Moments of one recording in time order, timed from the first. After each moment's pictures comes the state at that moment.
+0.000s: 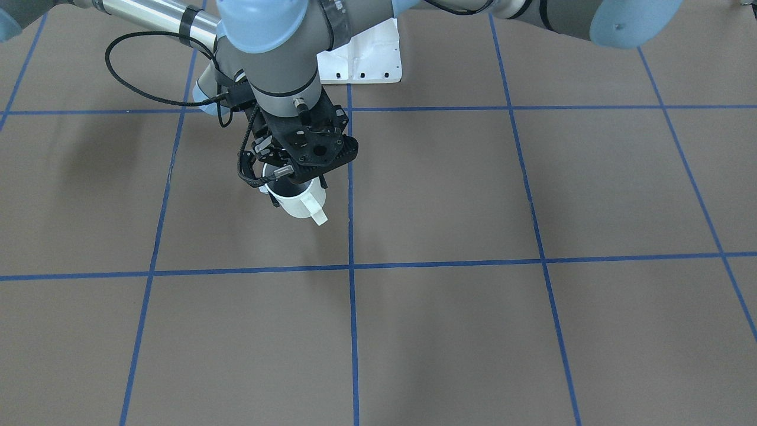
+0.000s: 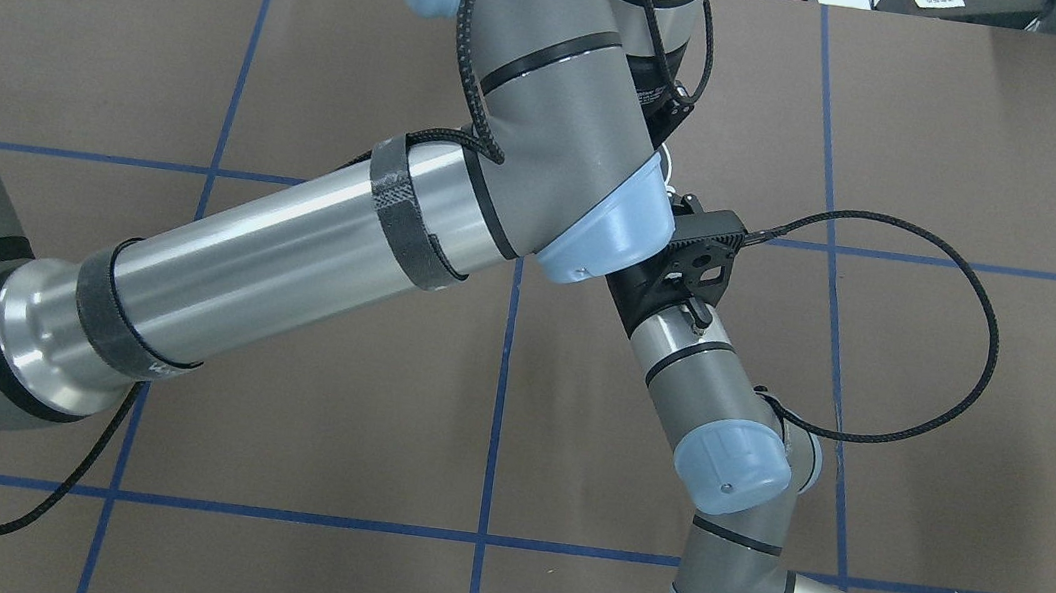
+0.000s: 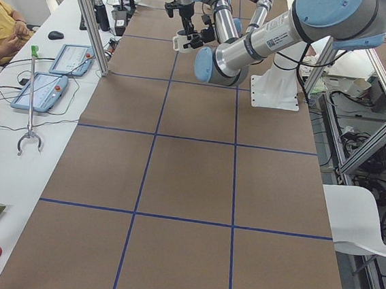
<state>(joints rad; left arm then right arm) -0.69 -2.85 -1.30 -1.18 -2.11 -1.47 0.33 -1.08 1.54 -0.38 0.74 0.78</state>
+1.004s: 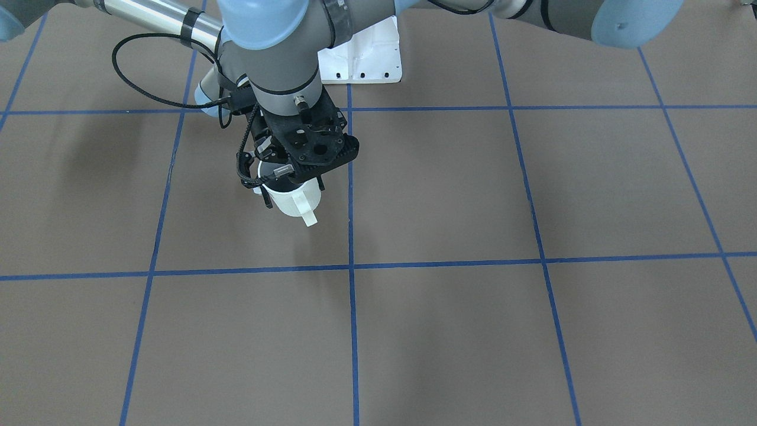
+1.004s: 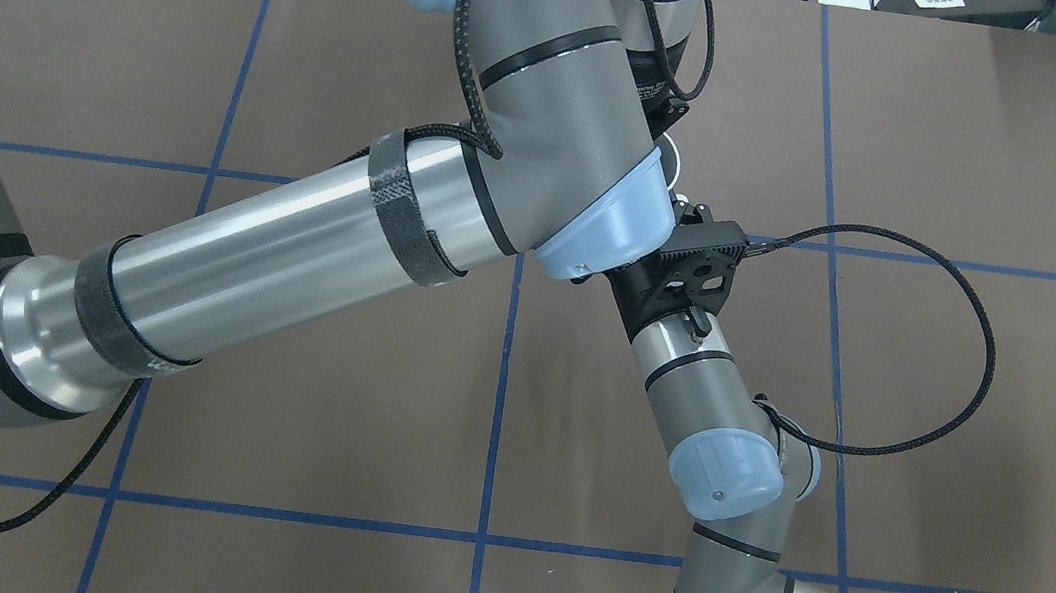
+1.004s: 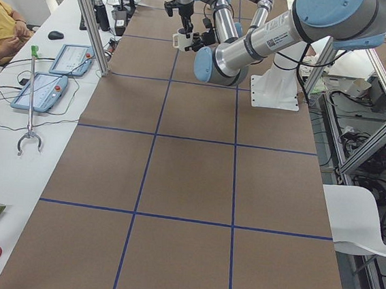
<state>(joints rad) -0.69 -2.86 -1.31 -1.18 -2.11 -1.47 0.30 -1.08 1.49 -0.38 0.68 0.80</state>
